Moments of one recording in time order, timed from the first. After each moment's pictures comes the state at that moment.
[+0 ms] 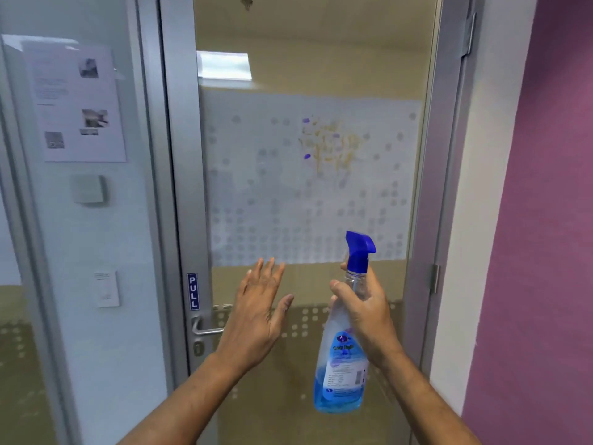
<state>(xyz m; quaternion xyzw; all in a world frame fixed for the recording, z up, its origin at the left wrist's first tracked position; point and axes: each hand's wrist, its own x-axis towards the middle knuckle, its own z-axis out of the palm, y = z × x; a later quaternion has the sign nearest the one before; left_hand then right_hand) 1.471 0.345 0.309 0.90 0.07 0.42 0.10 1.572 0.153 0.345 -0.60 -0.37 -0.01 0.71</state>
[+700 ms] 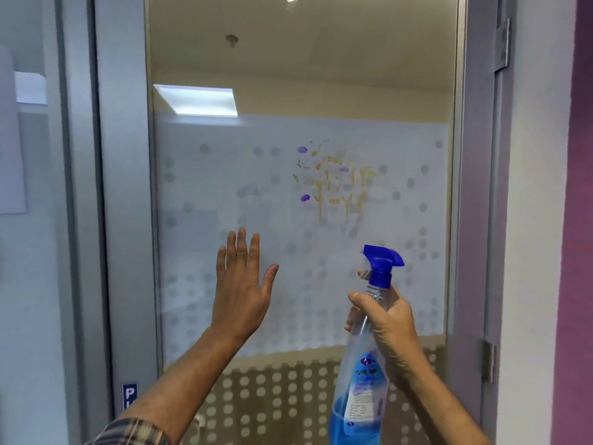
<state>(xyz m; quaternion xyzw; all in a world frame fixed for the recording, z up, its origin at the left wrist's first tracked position) 1.714 0.537 0.420 0.84 0.15 0.52 -0.02 1.779 0.285 0.407 -0.55 -0.32 -0.01 0.77</state>
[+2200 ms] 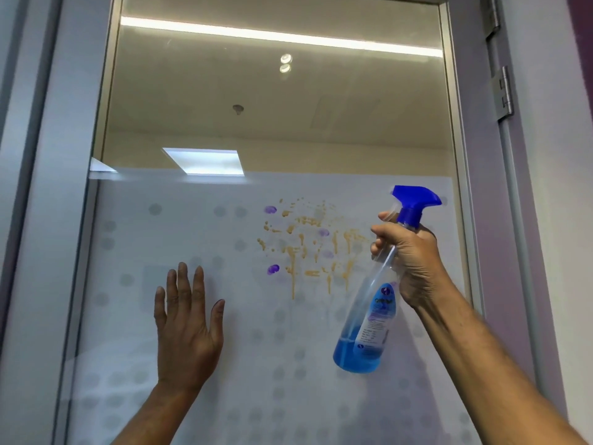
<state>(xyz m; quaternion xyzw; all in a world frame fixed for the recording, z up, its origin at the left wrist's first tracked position) 1.818 0.608 0.472 0.69 0.23 0.67 -0.12 1.957 0.290 0.613 -0.37 -0.40 -0.04 0.84</state>
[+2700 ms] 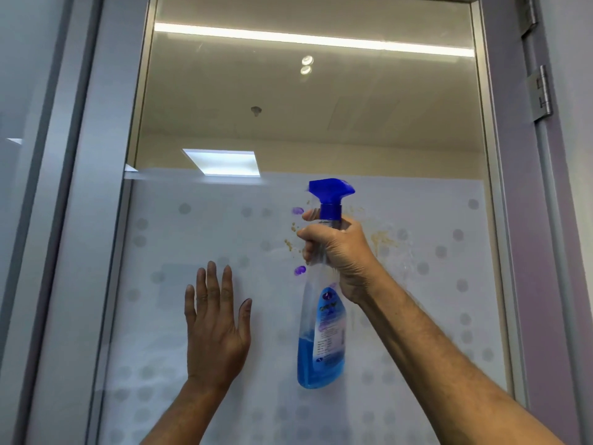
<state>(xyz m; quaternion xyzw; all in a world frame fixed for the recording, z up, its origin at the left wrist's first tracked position) 1.817 0.610 0.472 0.70 0.23 0.67 -0.12 1.879 0.390 0.625 -0.43 -0.52 0.03 0.74</state>
